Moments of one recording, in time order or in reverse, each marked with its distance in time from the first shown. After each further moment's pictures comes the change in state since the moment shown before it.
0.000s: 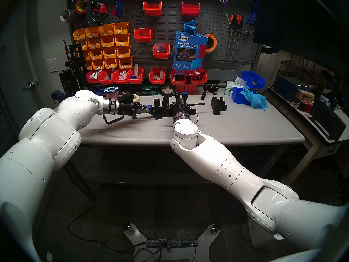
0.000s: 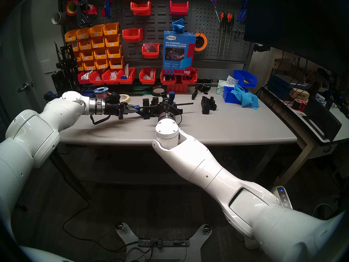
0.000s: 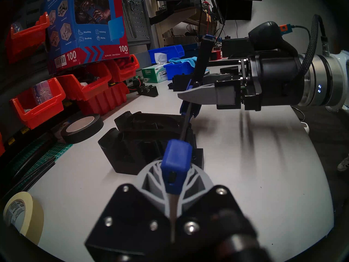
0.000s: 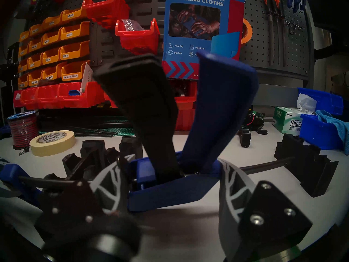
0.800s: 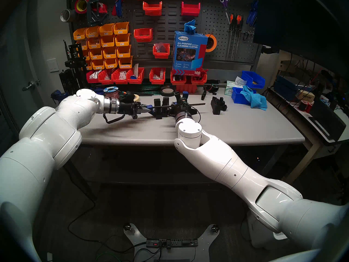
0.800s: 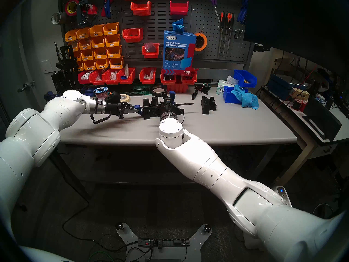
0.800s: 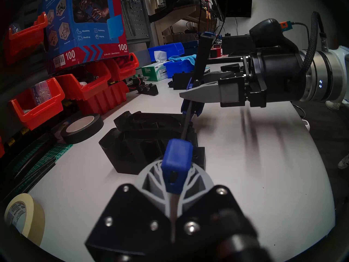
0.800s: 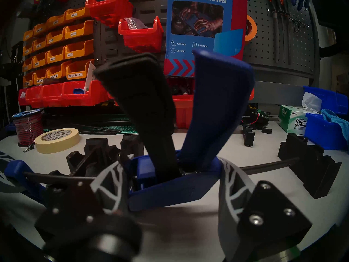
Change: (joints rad) left arm -0.011 -0.008 0.020 0.005 0.008 0.004 0.028; right arm 0.012 0.029 -0.002 -0.010 0.032 0.009 0.043
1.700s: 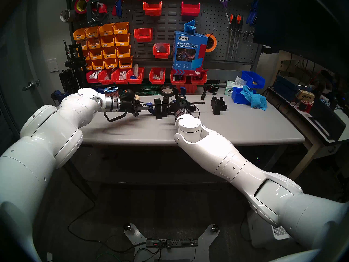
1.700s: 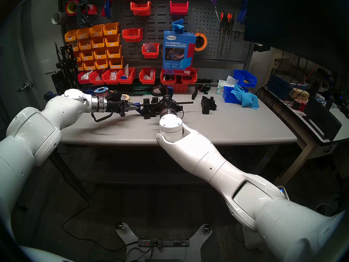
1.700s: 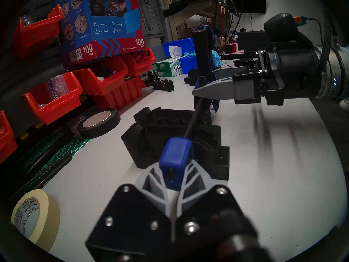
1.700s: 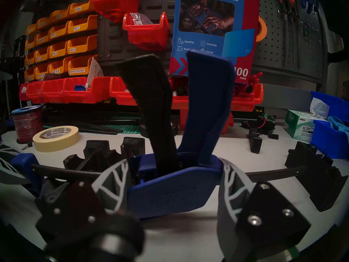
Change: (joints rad) left arm -0.009 -0.012 0.000 0.006 0.026 0.024 0.089; right arm 0.064 -0.011 -0.018 0.073 0.020 0.015 0.045
